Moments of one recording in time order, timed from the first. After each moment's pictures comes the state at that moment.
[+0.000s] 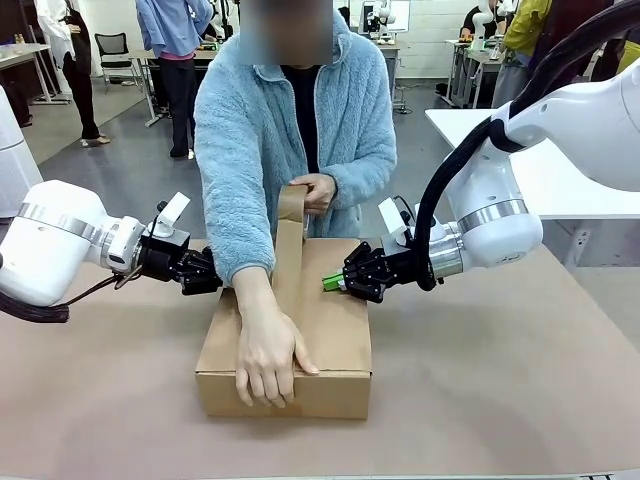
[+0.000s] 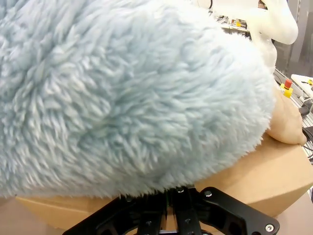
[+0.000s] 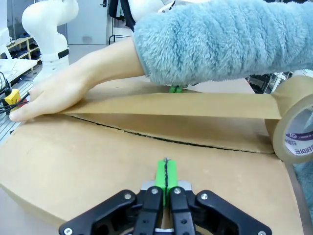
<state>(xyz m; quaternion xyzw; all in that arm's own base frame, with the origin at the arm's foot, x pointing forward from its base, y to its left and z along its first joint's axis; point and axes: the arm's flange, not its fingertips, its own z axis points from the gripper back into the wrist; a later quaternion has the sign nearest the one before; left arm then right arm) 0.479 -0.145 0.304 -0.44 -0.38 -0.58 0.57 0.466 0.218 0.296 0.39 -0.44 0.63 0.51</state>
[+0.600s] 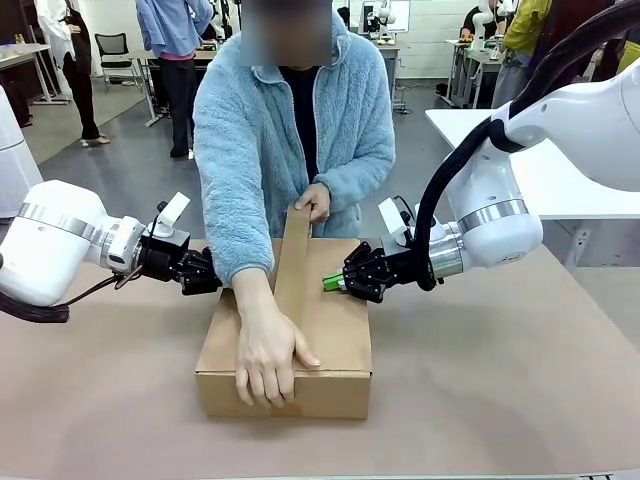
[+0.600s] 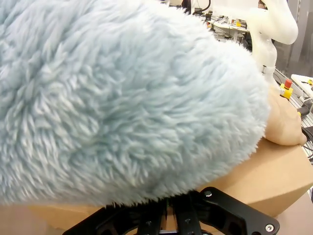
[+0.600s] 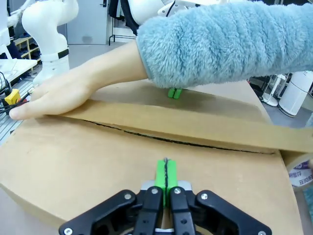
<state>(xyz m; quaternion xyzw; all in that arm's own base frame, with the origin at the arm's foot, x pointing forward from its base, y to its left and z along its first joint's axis) 0.479 -0.145 0.304 -0.44 -0.38 -0.58 0.57 0.466 0.218 0.296 0.39 -0.44 0.63 0.51</state>
